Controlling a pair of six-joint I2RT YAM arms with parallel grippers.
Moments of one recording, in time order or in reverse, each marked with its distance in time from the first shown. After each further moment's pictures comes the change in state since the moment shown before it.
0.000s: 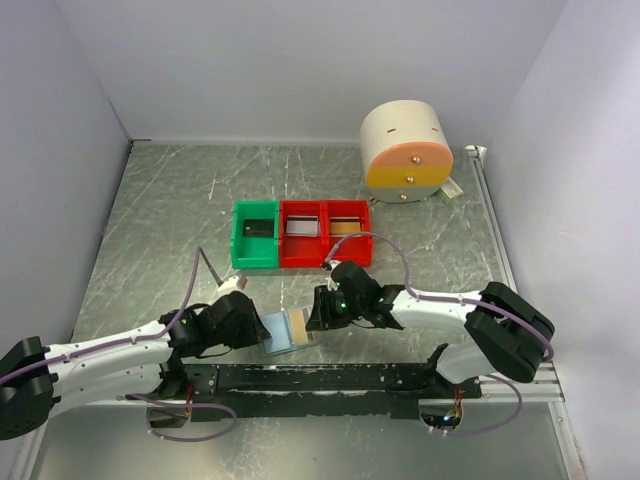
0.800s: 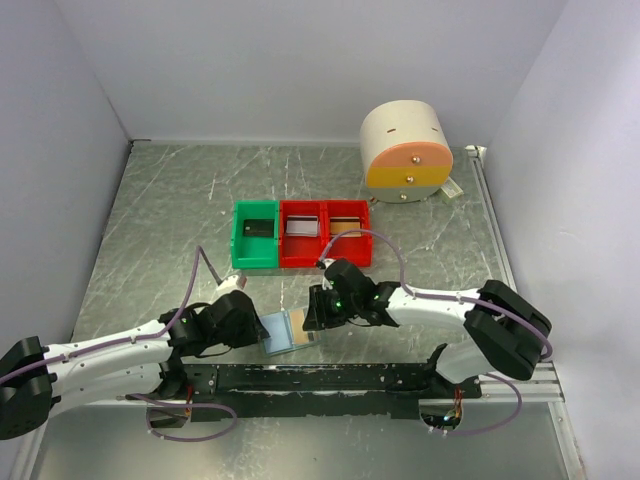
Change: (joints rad) left arm -0.001 0.001 0.018 -0.029 -0.013 0.003; right arm 0.026 0.005 0.061 -0.063 0.023 -0.030
